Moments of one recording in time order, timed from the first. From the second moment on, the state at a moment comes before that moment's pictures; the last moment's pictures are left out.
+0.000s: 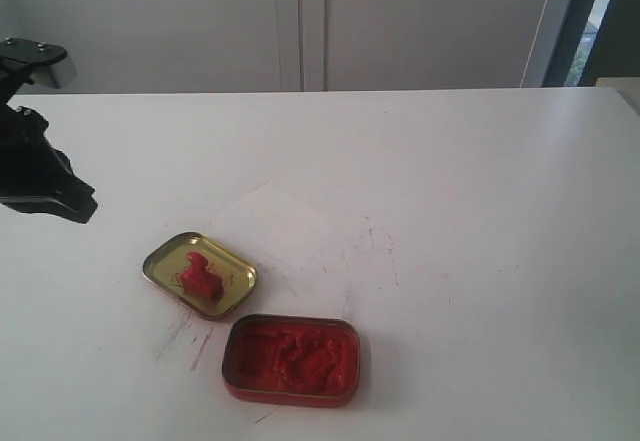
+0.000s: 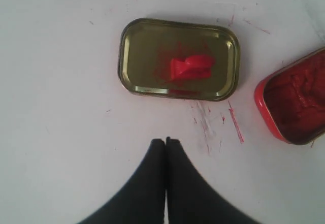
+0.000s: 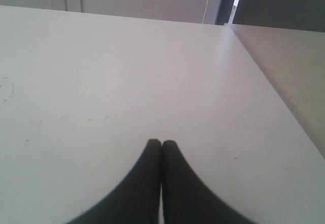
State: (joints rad) left arm -0.20 1.40 -1.03 -0.39 0.90 0.59; right arm -0.01 0.01 0.00 -0.14 0.35 0.07
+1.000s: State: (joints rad) left arm -0.35 1.73 -1.31 -0.41 1.05 1.00; right arm -0.01 0.01 0.00 -0.14 0.35 0.07
